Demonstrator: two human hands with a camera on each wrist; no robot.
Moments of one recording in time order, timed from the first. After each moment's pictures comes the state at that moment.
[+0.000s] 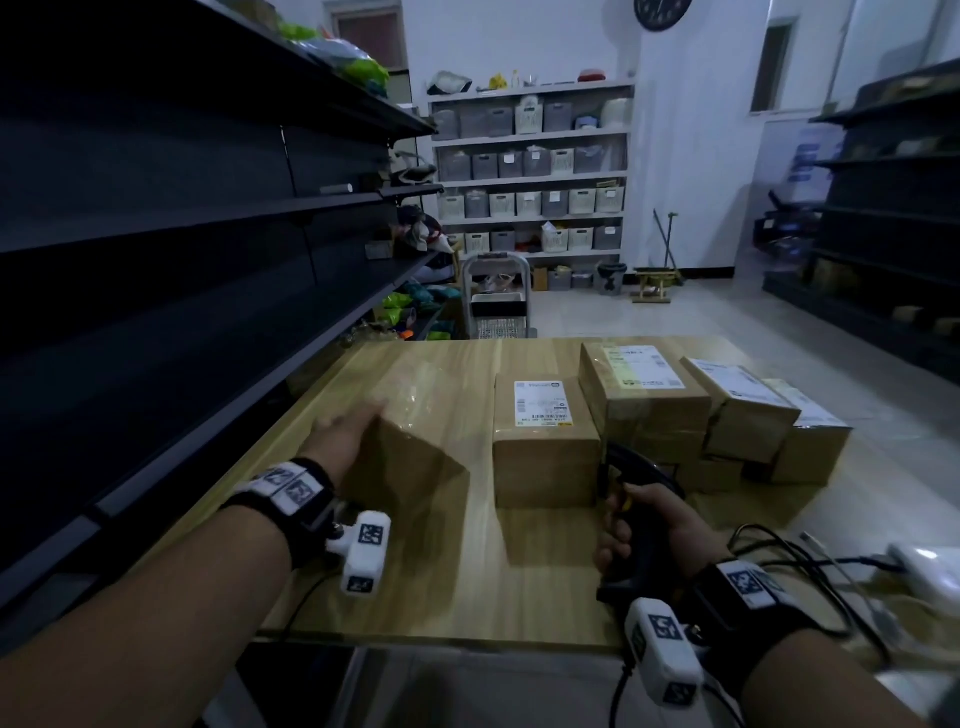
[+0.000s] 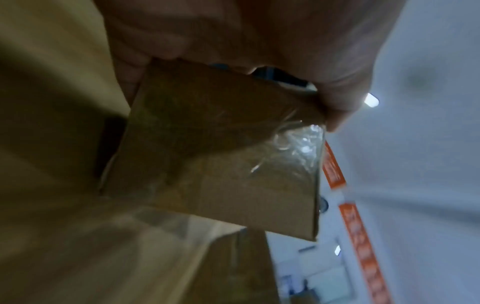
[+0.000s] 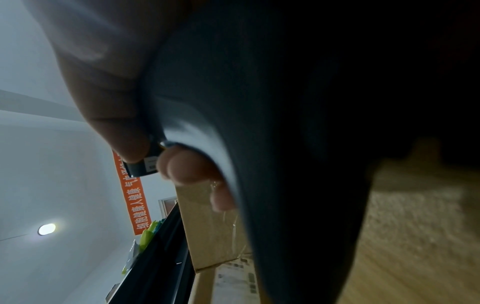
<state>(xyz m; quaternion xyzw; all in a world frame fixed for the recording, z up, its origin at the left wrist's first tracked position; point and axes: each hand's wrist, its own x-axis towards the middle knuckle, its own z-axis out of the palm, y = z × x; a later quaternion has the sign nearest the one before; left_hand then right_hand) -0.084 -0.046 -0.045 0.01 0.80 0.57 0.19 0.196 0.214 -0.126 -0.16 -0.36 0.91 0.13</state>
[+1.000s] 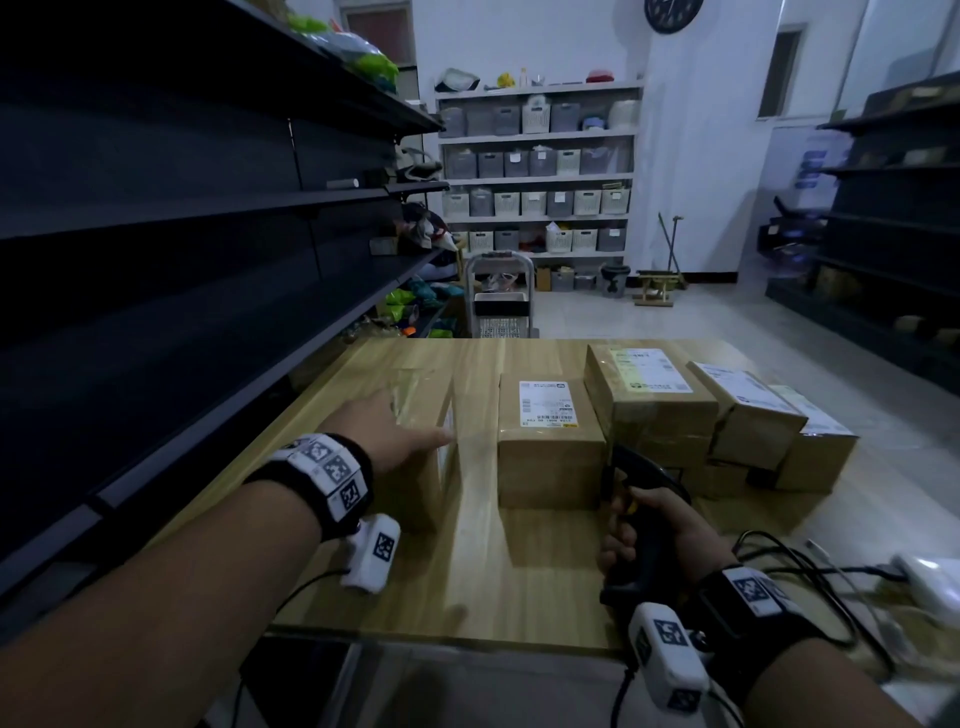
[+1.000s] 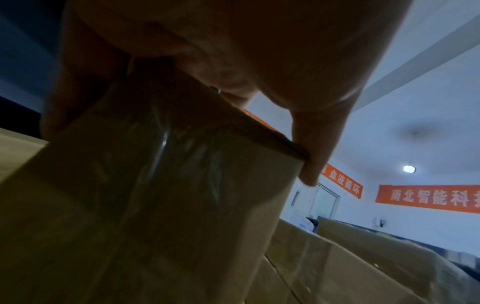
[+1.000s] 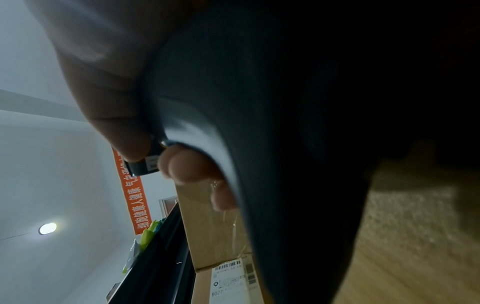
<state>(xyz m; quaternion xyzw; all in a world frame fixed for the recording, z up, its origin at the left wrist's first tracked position) -0.058 -0.019 -0.014 0.21 0.95 0.24 0.07 0.197 0.214 -0.127 -0.15 -0.36 0.91 0.13</state>
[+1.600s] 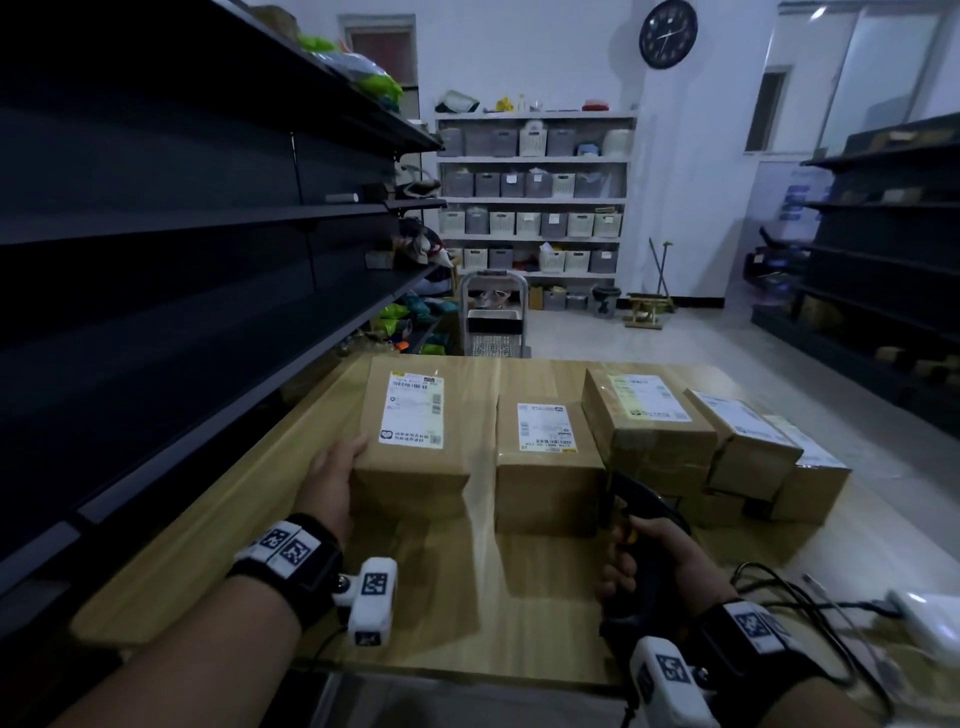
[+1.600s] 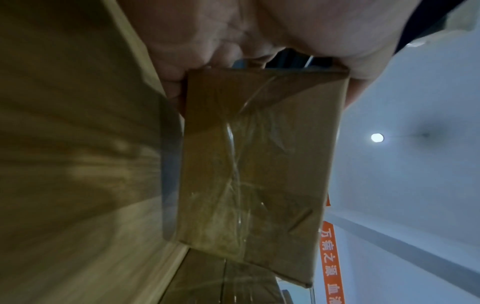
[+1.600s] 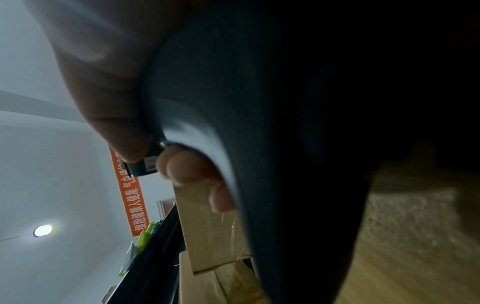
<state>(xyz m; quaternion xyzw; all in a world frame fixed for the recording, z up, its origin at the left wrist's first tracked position) -0.079 -0.049 -0.093 0.01 0.60 0.77 0.20 0.196 0.216 -0.125 -0.16 -0.36 0.91 0.13</state>
